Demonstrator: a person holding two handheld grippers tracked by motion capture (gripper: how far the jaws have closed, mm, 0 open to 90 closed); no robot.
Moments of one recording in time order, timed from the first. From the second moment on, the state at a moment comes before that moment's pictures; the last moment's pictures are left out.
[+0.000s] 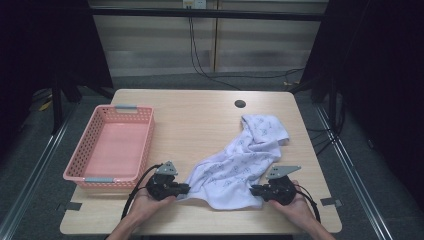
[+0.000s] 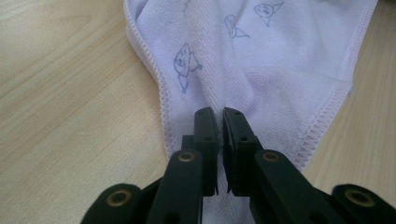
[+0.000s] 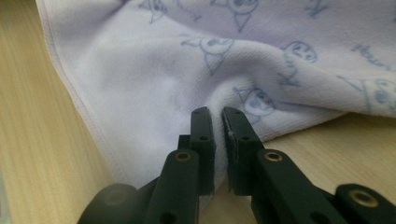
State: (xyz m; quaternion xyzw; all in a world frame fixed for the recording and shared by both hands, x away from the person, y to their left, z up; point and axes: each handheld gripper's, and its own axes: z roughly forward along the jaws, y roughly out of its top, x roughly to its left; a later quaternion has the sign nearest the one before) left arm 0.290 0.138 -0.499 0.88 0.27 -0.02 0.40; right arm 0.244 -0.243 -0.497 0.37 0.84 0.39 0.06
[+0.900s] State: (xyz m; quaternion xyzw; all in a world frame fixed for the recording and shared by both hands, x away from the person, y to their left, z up) left arm 0.373 0.128 -0.329 0.75 0.30 0.03 0.60; right arm 0.322 -0.330 -0.319 0.41 0.68 0.58 0.17
